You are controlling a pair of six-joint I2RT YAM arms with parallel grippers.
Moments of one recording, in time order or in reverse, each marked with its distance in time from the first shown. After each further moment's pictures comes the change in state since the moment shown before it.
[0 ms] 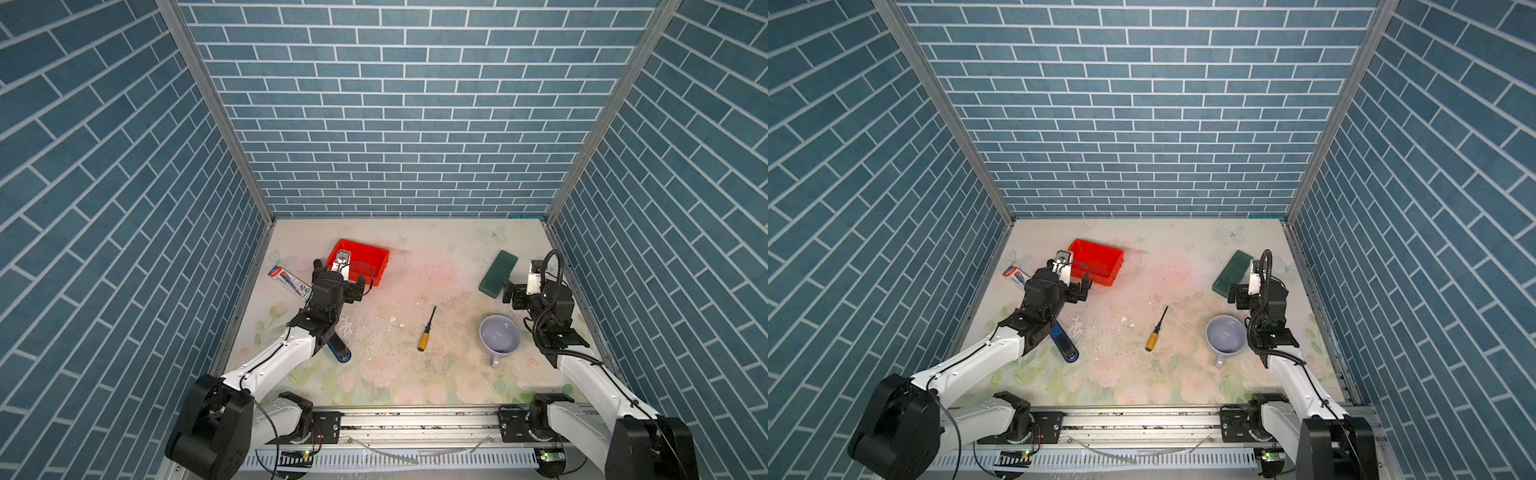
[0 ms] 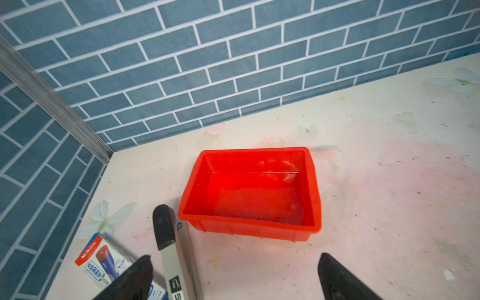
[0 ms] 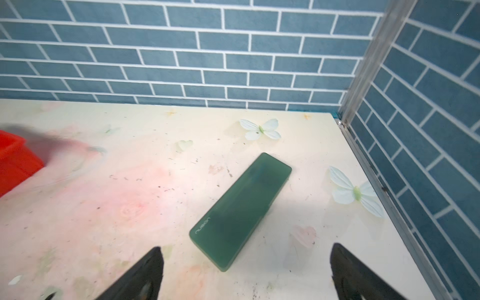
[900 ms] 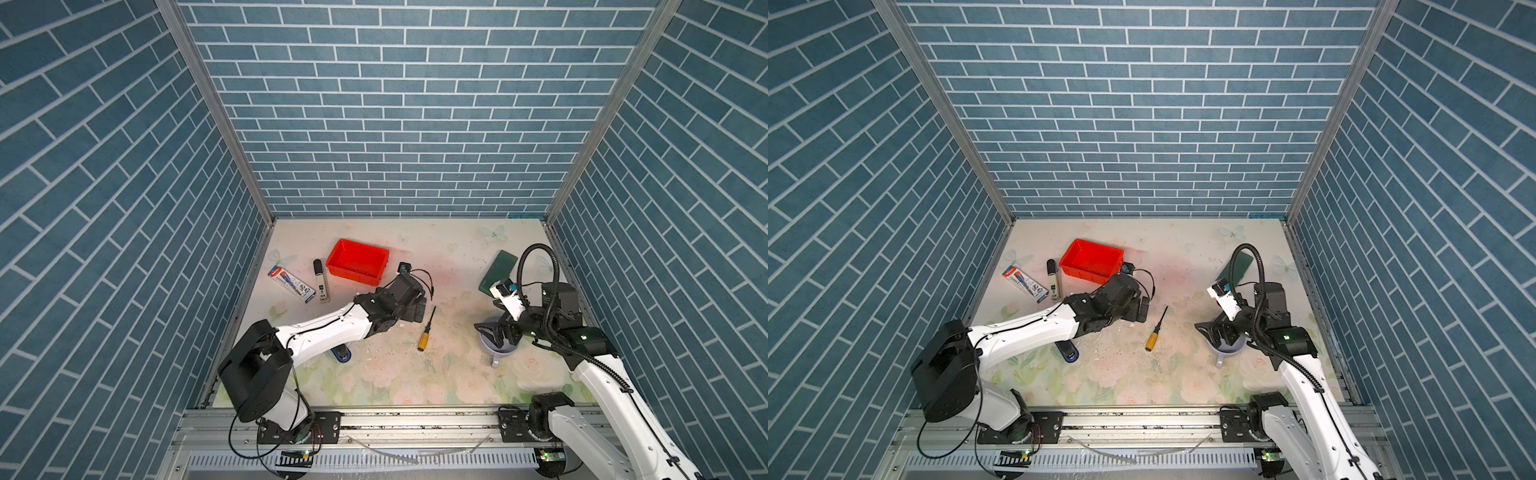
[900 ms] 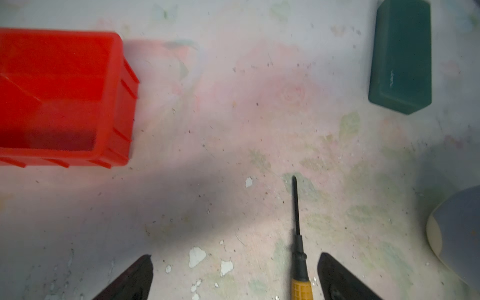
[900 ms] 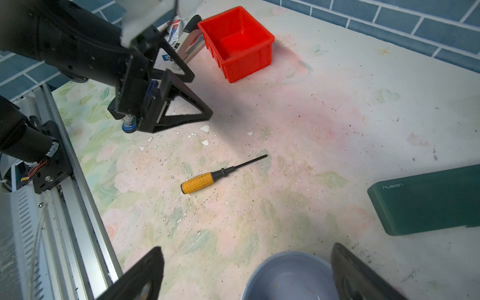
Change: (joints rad) left arm -0.415 0.449 0.470 -0.541 0.077 -0.509; right arm 0.089 -0.111 0.251 -0.803 -0.602 -0.331
